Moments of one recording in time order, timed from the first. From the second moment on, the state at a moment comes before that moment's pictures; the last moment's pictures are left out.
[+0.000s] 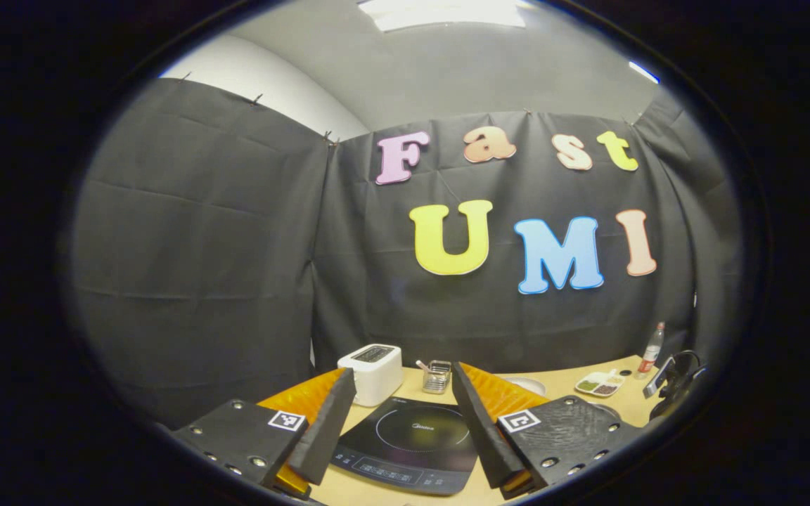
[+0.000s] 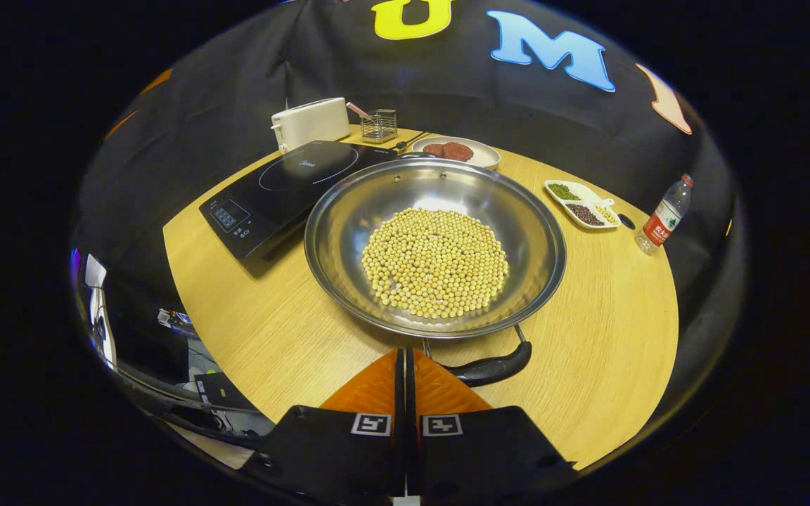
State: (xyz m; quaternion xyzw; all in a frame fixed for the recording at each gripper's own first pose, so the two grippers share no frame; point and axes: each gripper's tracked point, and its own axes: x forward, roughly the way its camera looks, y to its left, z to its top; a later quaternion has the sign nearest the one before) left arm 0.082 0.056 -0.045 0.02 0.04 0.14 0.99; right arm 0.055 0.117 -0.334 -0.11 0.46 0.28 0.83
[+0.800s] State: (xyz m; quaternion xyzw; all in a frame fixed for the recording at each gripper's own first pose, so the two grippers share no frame) left arm 0.095 0.040 -0.054 0.03 0.05 0.14 0.99; right arm 0.094 0.058 -0.339 -0.10 0.47 0.24 0.84
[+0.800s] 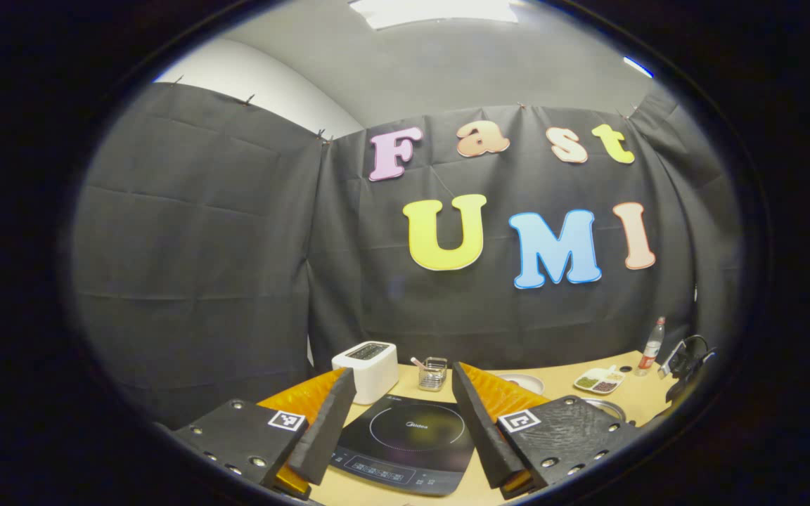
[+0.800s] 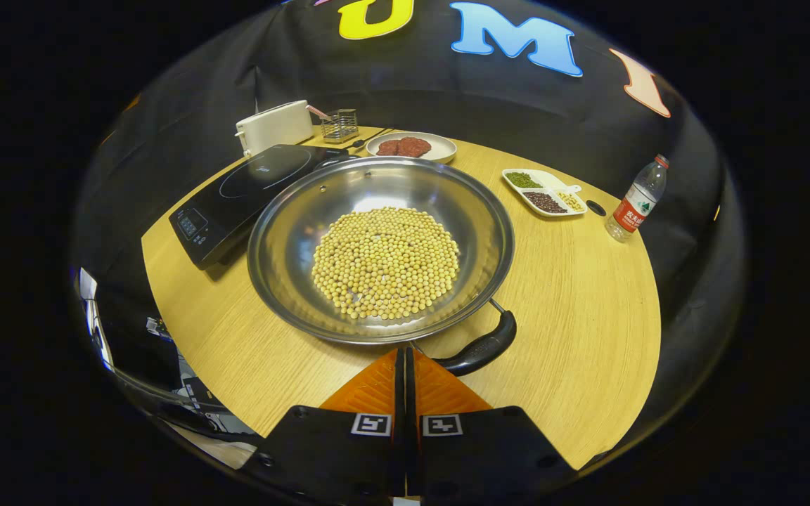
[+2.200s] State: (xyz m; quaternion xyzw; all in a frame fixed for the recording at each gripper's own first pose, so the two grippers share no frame) left arm 0.138 0.001 -0.090 0.01 0.08 0.09 0.99; right arm 0.185 -0.001 -0.257 0.00 0.32 0.10 0.94
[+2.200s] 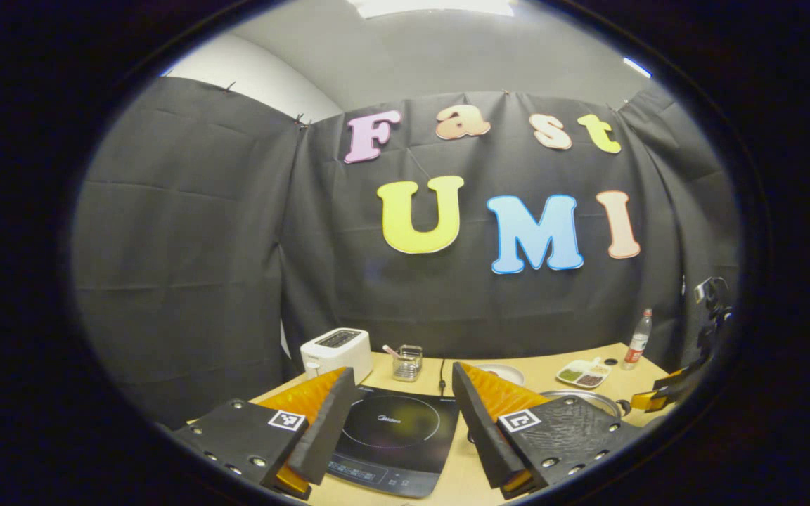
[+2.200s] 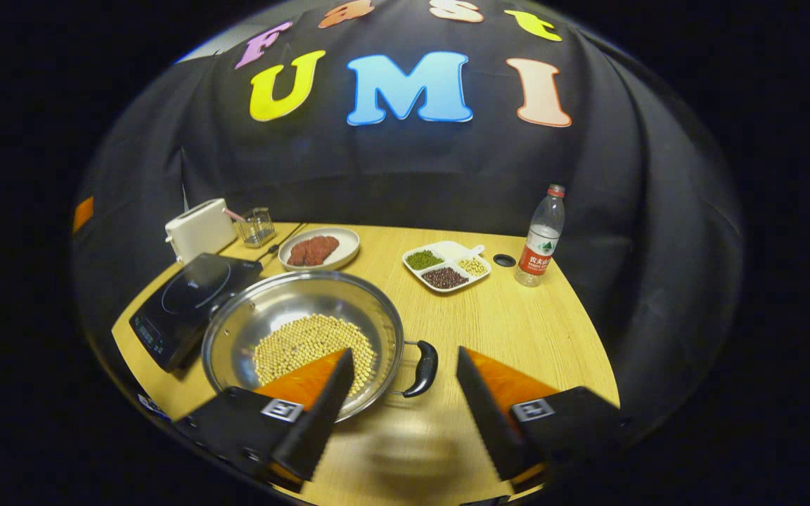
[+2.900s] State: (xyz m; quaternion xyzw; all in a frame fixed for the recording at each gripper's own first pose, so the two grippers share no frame) left arm 0.213 -0.074 -0.190 -0.03 0.17 -0.04 0.98; right arm 0.196 -0.009 -0.253 0.00 0.31 0.07 0.95
